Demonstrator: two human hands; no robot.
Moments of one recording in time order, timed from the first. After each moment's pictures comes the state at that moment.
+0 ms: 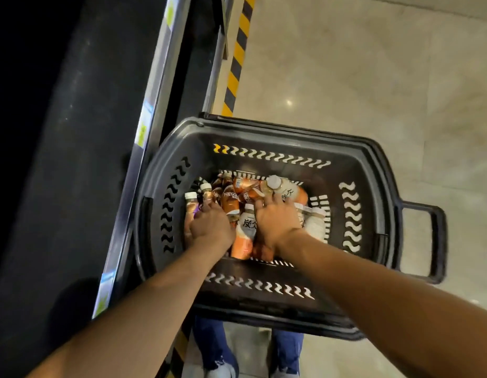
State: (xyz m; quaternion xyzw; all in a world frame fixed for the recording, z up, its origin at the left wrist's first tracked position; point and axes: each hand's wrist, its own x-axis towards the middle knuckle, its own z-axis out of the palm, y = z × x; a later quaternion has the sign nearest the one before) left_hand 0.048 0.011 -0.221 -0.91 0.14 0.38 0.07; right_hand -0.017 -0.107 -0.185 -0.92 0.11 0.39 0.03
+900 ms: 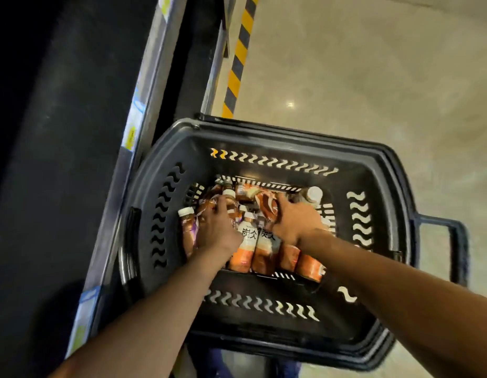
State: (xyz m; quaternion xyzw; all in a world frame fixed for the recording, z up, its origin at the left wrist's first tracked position) left_hand 0.046 -0.002 -0.251 -0.91 0.07 0.39 -0.09; right_hand -0.026 -0.157 -0.234 -0.90 0.26 0.31 0.20
